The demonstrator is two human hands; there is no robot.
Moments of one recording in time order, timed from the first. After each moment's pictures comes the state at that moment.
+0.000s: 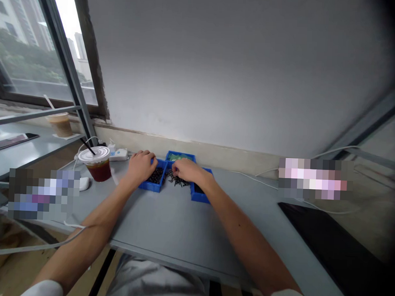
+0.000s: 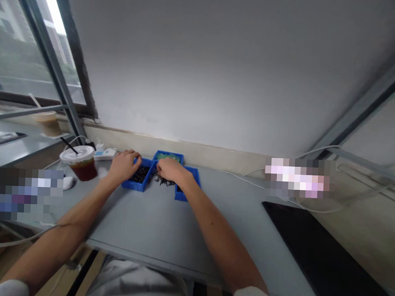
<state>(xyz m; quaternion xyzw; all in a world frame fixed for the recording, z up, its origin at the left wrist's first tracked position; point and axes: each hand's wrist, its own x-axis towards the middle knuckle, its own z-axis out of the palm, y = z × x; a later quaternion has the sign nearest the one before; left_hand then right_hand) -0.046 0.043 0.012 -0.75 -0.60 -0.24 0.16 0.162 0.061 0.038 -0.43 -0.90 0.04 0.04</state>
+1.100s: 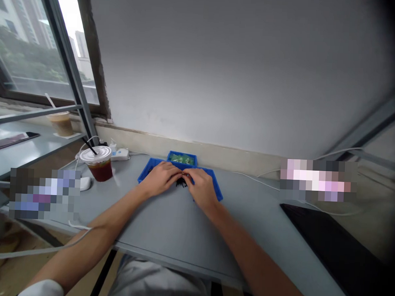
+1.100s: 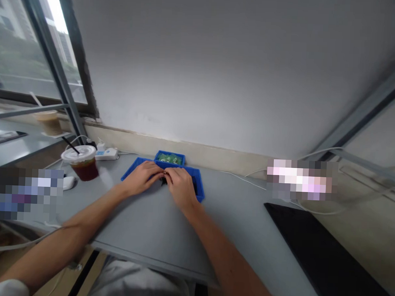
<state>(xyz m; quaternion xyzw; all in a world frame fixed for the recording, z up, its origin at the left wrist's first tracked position) -0.011 0.020 0.006 -0.91 -0.31 -0.29 -0.01 0.184 -0.001 -0.007 -0.43 -0.81 -0.06 0.40</state>
